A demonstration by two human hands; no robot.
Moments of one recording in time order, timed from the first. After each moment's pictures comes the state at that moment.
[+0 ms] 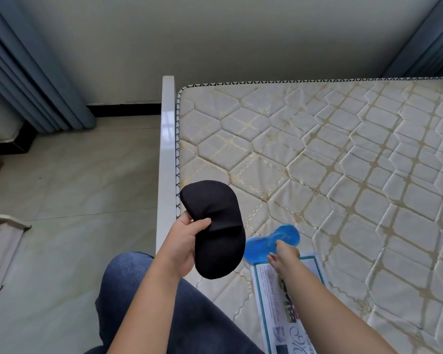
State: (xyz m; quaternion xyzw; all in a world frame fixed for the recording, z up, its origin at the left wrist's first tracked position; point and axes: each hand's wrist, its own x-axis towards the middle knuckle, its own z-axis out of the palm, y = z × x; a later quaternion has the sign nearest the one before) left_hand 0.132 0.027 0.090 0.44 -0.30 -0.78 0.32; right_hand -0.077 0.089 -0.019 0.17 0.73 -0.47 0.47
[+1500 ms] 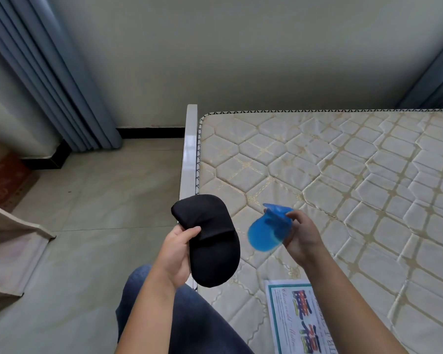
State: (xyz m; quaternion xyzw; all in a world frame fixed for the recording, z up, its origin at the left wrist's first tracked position) left_hand 0.166 0.019 0.108 0.44 -0.24 -0.76 0.42; right_hand -0.057 0.054 0.114 -0.07 0.52 -0.60 0.60
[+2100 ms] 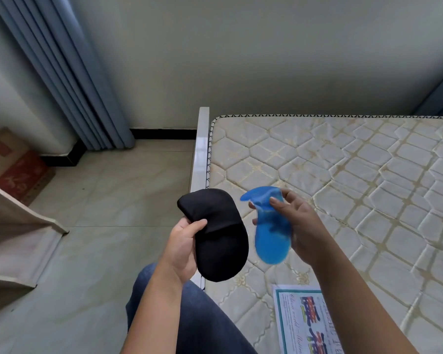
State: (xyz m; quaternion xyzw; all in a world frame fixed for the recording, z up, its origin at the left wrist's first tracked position) left_hand 0.170 0.017 0.123 0.44 -0.25 -0.74 0.45; right_hand -0.031 0.049 0.165 -0.32 0.51 -0.52 0.61
